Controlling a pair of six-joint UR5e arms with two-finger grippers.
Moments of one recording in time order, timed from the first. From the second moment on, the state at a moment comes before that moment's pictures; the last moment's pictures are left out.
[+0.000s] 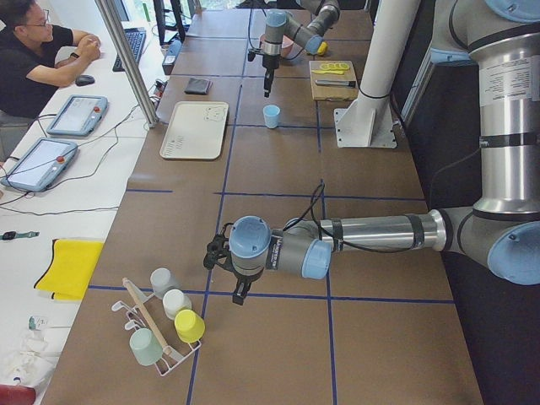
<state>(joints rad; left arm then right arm) -1.55 -1.43 -1.62 -1.86 -2.44 0.11 0.62 -1.01 1.83 -1.42 1.98 1.33</state>
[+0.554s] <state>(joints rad) -1.55 -1.42 -1.62 -1.86 -2.44 0.11 0.91 -1.42 2.06 -1.42 2.18 0.94</state>
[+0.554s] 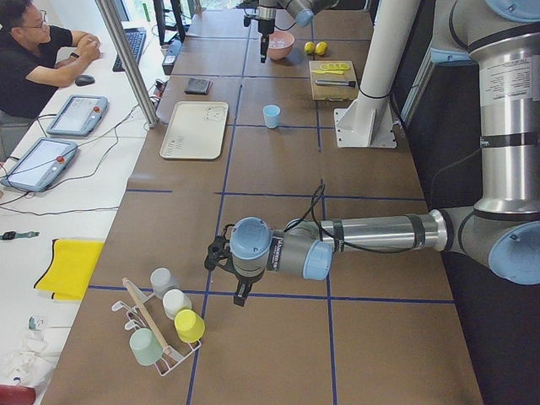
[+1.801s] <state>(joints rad) -1.55 -1.40 -1.61 -1.95 -2.44 -0.01 1.05 -1.74 1.97 -1.37 2.19 0.34</state>
